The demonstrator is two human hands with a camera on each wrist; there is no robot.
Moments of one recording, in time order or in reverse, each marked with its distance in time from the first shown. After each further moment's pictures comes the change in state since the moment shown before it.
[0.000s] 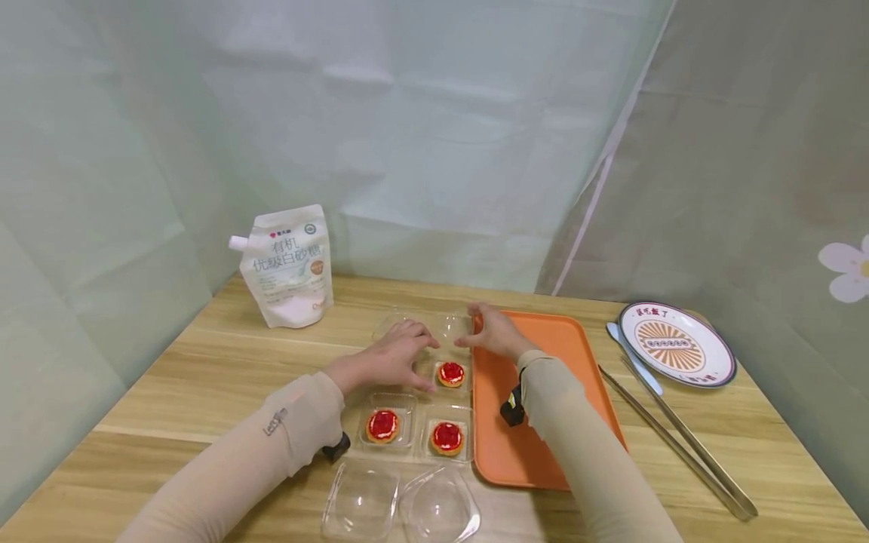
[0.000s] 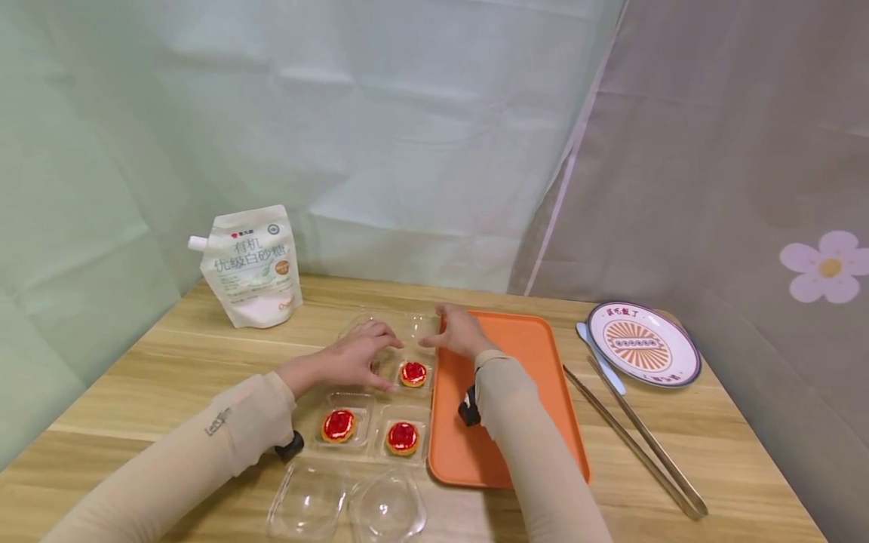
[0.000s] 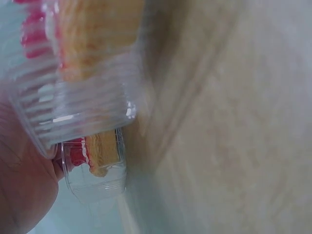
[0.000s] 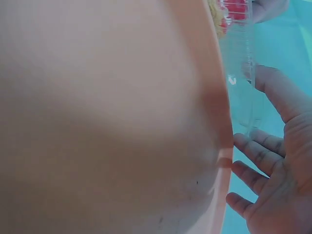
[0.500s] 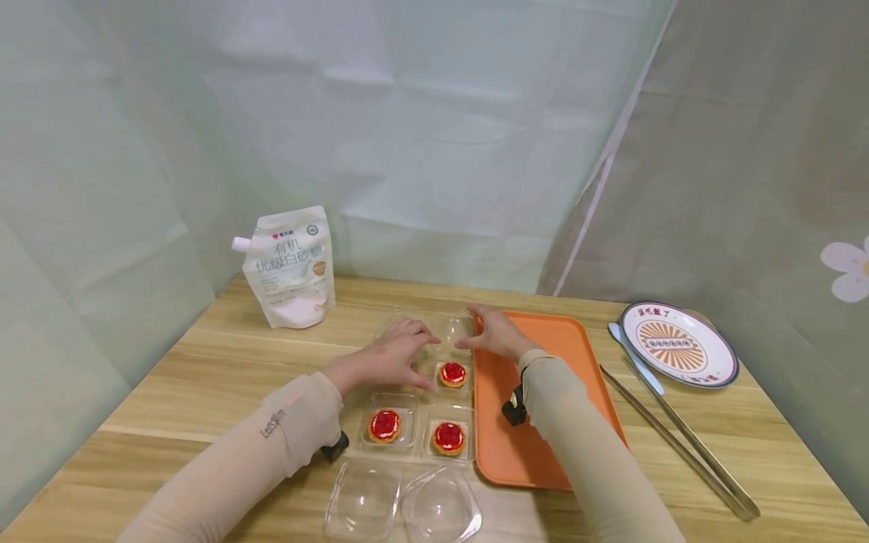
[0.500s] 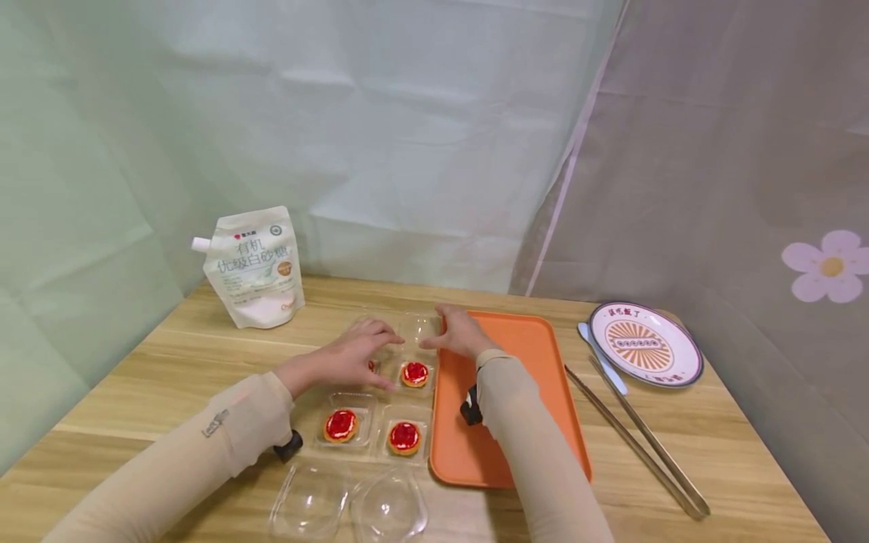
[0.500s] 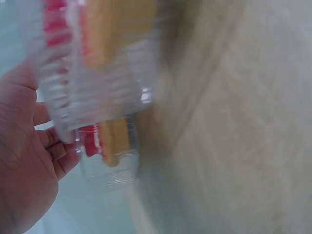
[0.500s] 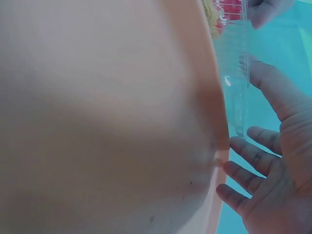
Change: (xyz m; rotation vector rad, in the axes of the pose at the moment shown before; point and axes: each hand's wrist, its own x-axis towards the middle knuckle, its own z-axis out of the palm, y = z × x) left_hand -0.005 0.001 -0.007 -0.003 0.007 -0.008; right_hand 0.001 -0.001 0.000 -0.019 -0.043 -0.041
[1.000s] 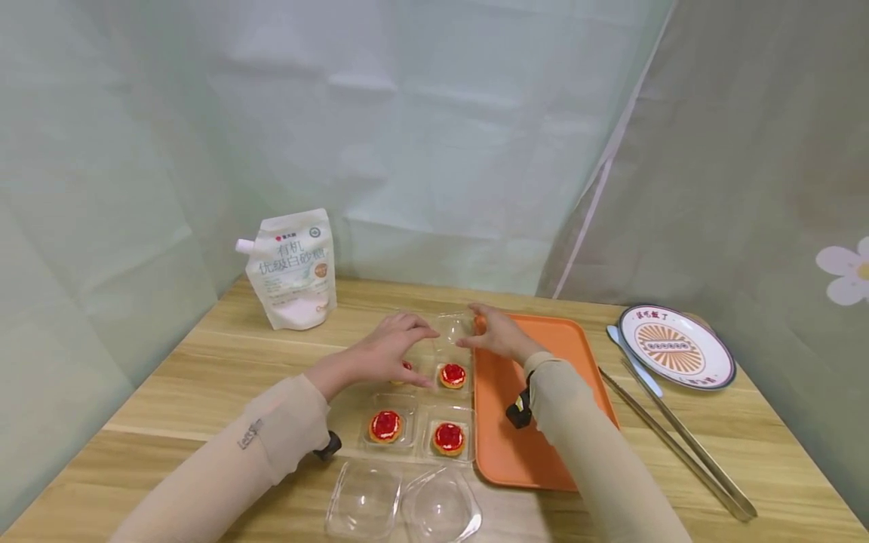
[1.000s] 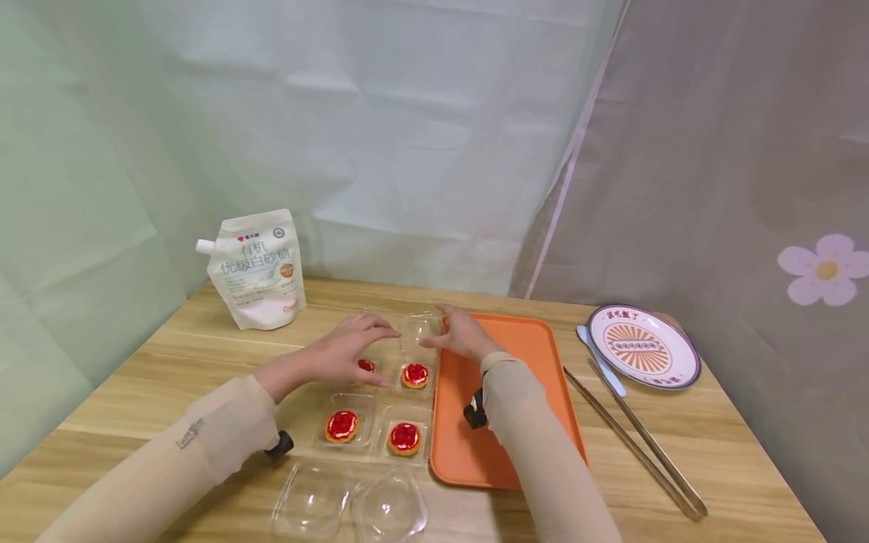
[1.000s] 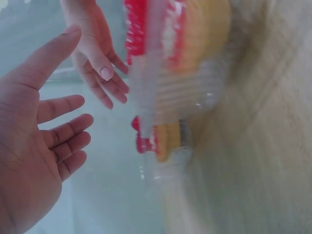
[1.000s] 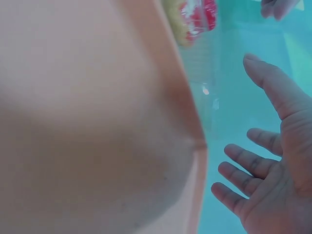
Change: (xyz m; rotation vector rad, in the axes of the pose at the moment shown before) left_hand -0.015 0.011 -0.024 0.007 0.070 0.049; right_hand -0.011 -0.007 -0.009 -0.016 0.024 -0.033
